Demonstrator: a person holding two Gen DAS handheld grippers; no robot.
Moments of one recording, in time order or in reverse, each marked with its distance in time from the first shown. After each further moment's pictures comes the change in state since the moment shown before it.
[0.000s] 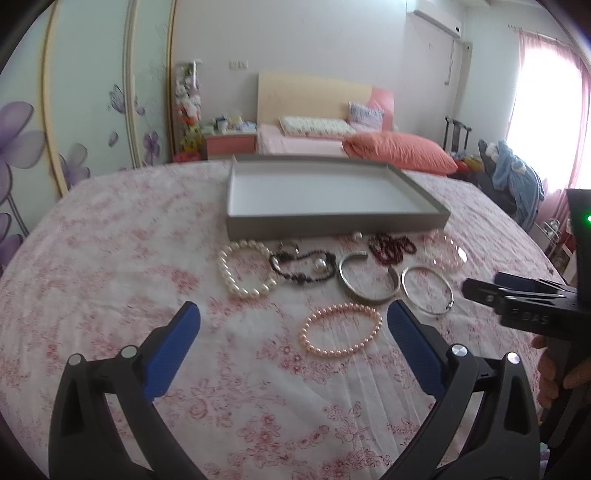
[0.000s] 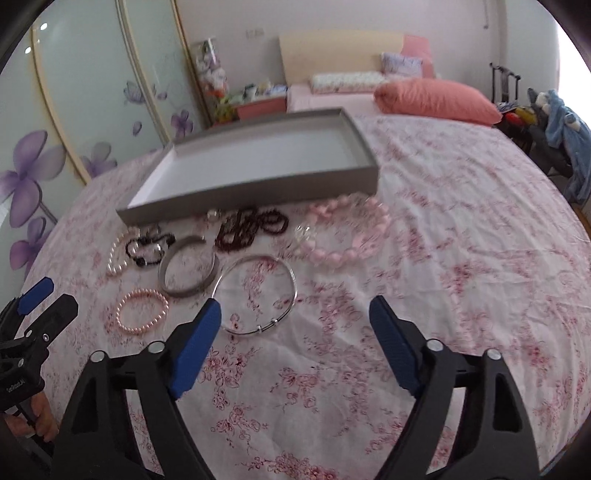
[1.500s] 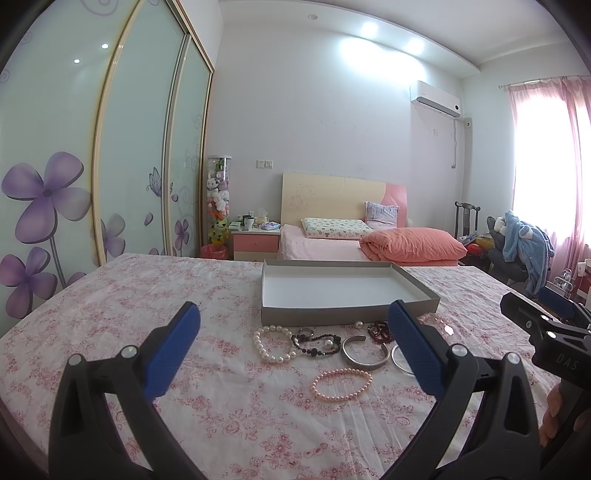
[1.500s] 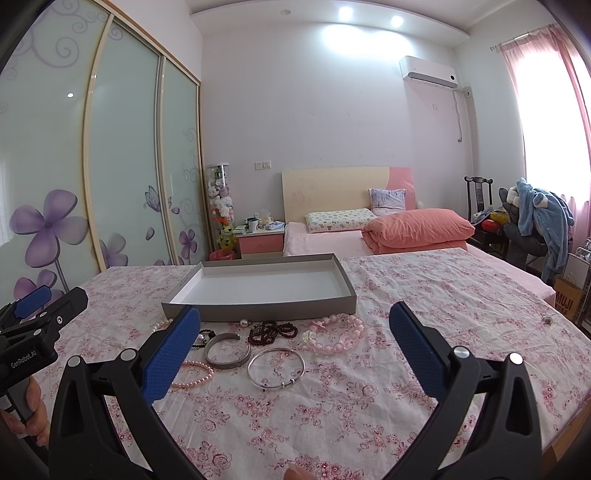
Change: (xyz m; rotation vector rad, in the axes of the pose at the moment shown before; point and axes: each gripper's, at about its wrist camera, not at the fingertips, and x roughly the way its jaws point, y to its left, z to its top) left arm -0.103 -0.009 -0.013 -0.026 -0.448 0.104; right arm -0.116 0.024 -0.044 -0.050 -0.616 -0.047
